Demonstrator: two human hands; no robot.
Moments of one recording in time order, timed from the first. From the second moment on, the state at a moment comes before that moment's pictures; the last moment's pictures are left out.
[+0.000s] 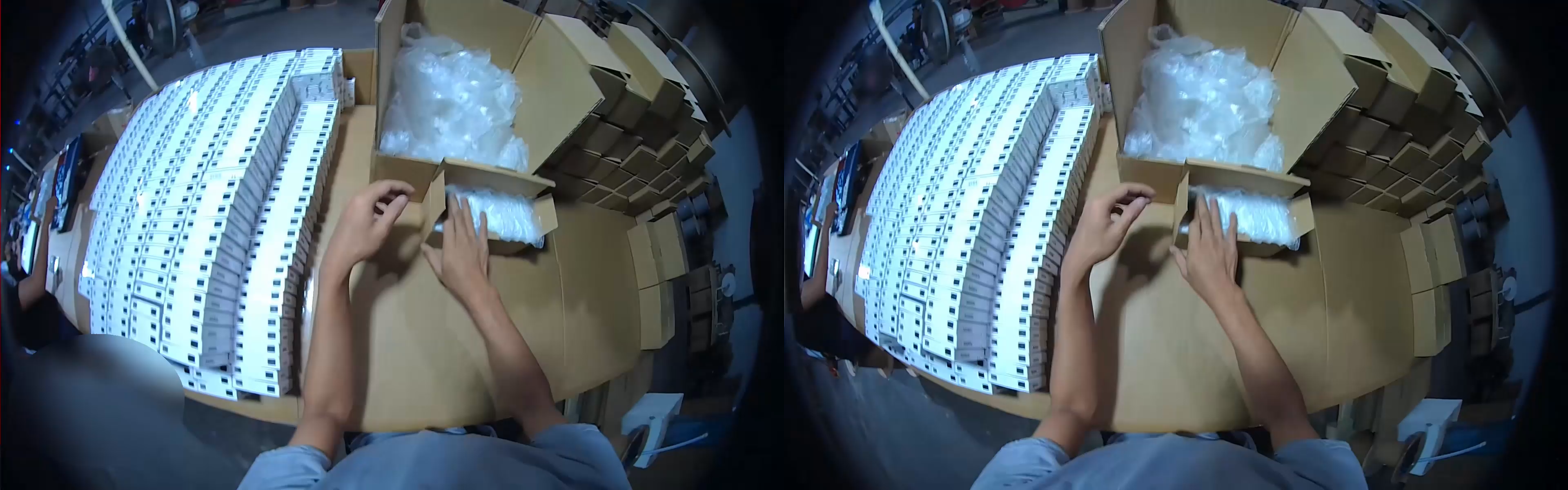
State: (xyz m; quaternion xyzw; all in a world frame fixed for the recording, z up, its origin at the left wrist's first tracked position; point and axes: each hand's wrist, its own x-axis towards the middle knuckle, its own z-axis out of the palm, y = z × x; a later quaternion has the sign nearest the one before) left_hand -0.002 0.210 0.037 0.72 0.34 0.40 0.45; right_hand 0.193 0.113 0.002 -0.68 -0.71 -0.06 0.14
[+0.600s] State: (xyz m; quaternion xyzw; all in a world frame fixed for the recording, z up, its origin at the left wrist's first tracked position) left_hand 0.062 0.195 0.011 0.79 0.43 0.35 0.25; right_hand 0.369 0.085 -0.008 -0.75 -0.38 0.14 0.52
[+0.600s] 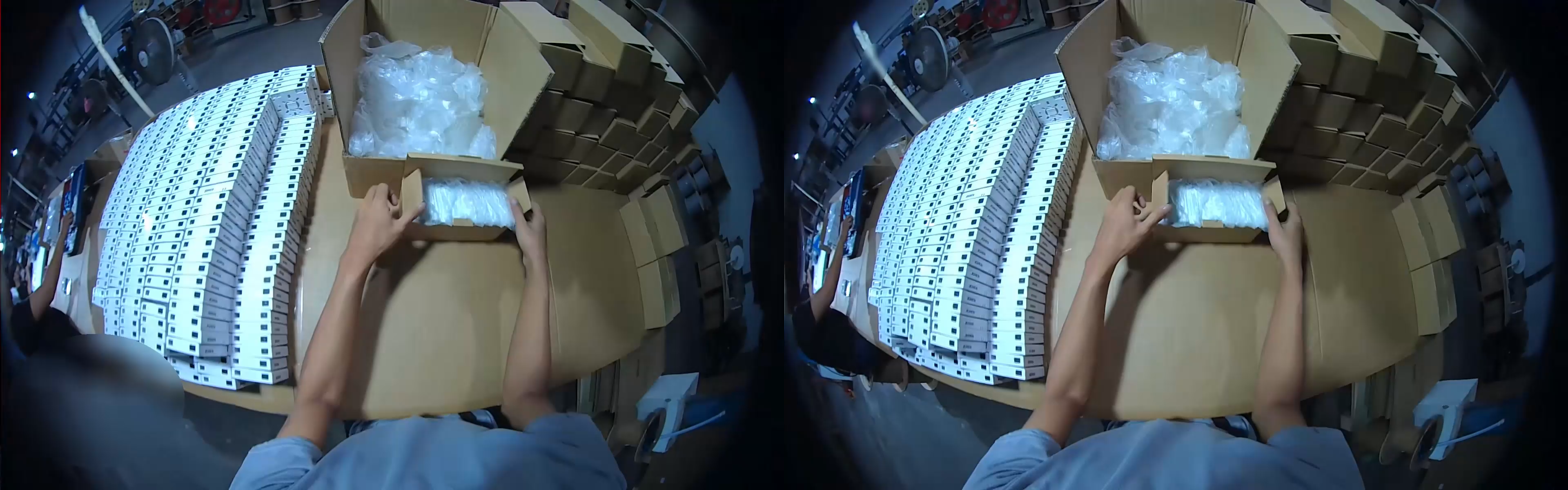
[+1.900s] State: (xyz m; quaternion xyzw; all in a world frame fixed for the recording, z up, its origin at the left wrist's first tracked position) left_hand 0.002 0.033 -0.002 0.76 0.43 0.38 0.31; right_hand 0.273 -0.018 0.002 -0.65 -0.64 0.26 0.30
